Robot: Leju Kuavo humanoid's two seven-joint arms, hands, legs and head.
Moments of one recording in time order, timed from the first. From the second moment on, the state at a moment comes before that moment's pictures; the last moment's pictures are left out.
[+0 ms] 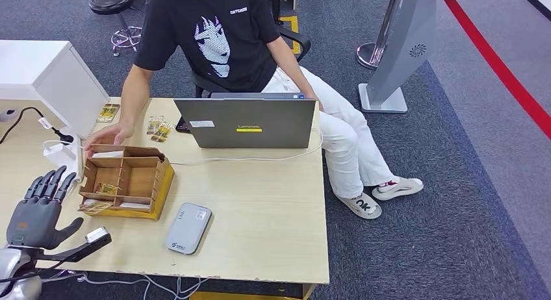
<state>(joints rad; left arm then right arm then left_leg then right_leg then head) -0.11 0.54 0.13 -1.01 -1.00 0.65 -0.42 -0.04 -0.05 -0.35 -0.19 0.41 -0.04 0.08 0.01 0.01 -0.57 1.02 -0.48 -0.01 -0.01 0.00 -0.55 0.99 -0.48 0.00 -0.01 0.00</state>
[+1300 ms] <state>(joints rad) -0.08 0.53 0.09 -1.17 -0.97 0.67 -0.39 -0.04 -0.05 -0.39 -0.19 0.44 -0.03 0.08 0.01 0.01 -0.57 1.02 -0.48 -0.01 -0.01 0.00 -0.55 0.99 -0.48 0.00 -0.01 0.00</state>
